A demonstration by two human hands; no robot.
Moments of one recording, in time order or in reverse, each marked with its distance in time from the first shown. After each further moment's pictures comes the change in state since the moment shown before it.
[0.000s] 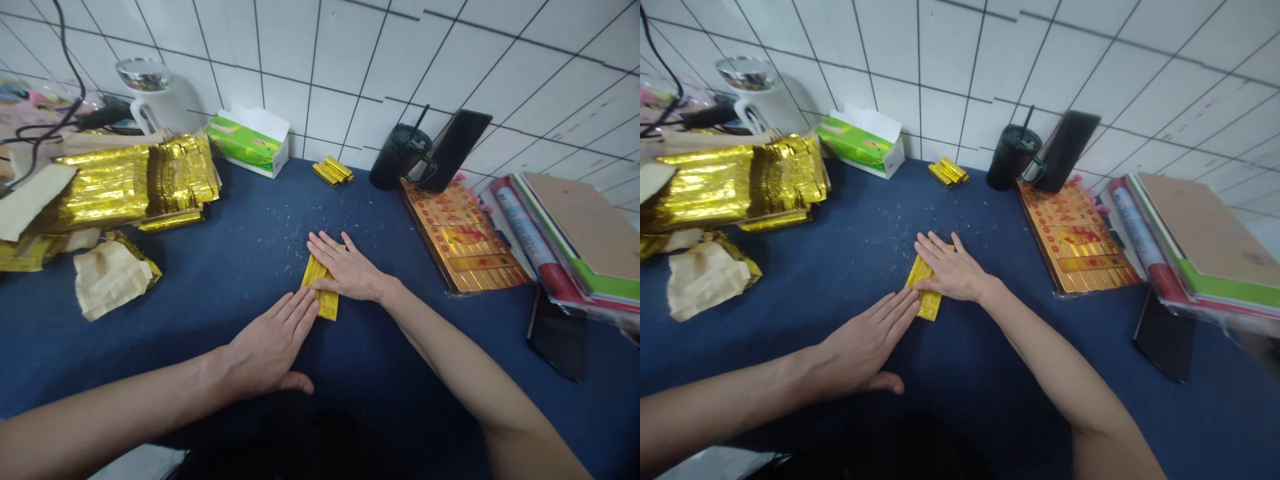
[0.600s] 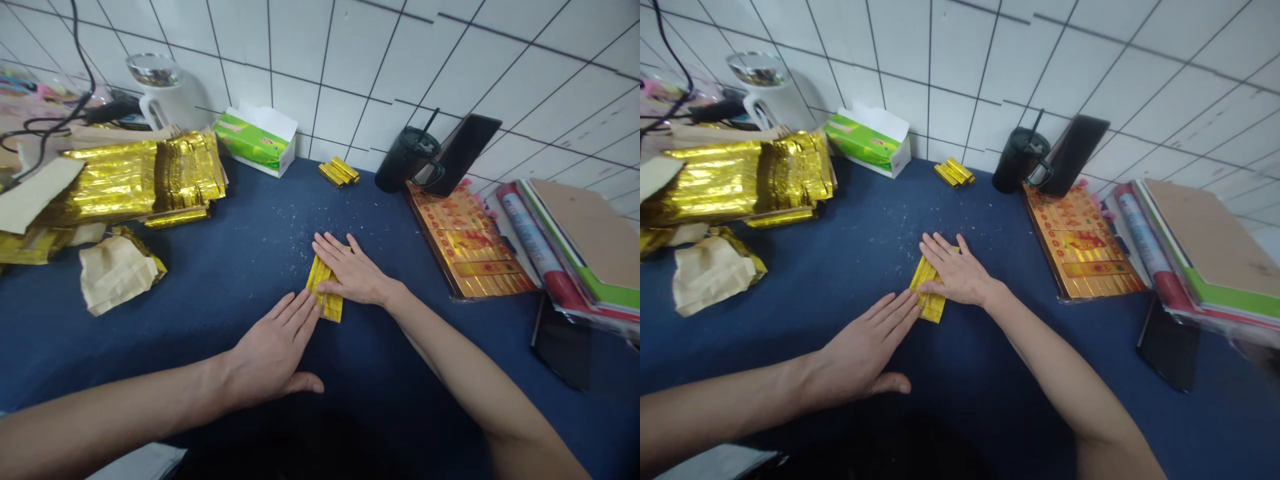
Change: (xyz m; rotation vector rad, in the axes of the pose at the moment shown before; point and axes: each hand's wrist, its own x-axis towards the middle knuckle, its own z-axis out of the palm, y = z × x) left_hand -0.004 0.005 -0.004 -0.026 0.108 -0.060; right_hand 0.000 -0.003 0.000 -0.053 0.017 0.004
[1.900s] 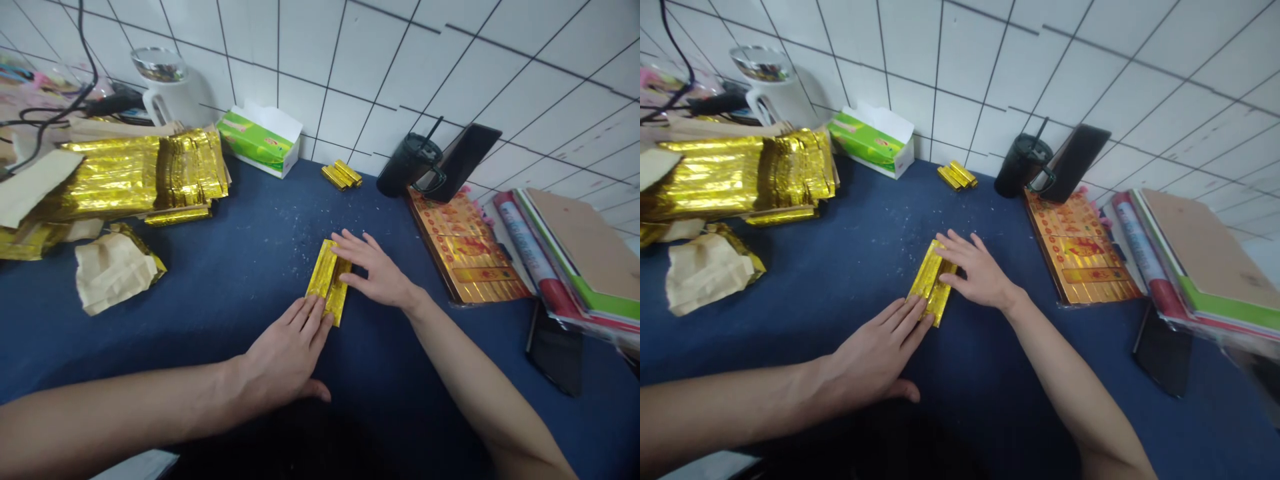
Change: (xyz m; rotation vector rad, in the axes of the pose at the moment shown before) left_hand 0.010 0.013 0.012 0.179 0.051 0.036; right_hand -0.022 0.011 -0.021 0.254 0.195 0.036
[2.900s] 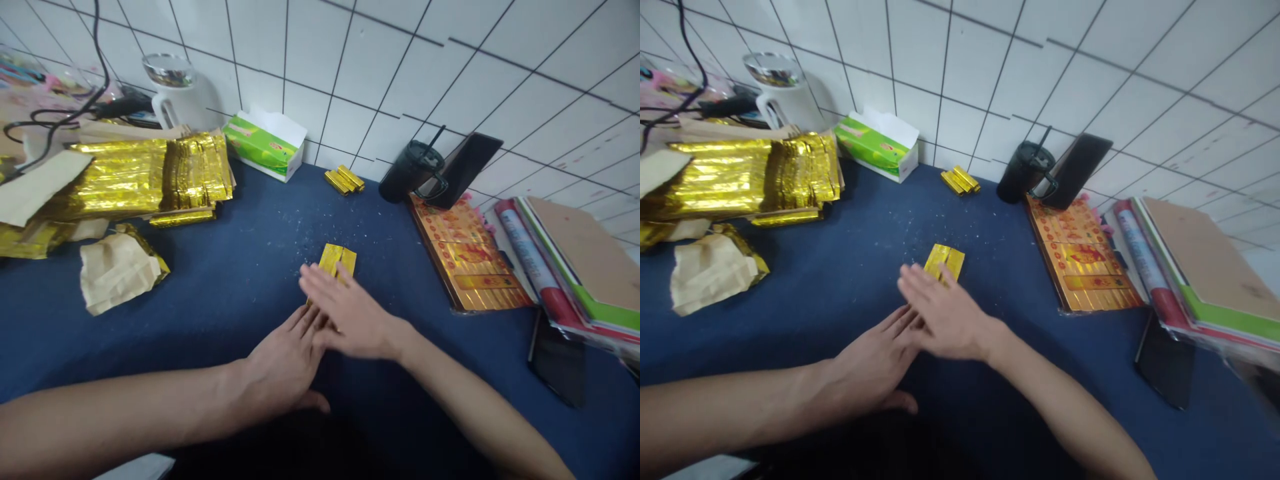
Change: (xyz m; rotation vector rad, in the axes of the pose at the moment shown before) left_hand 0.000 0.000 0.001 -0.156 -0.028 0.022; right_hand -0.001 -0.056 0.015 -0.100 -0.270 -0.164
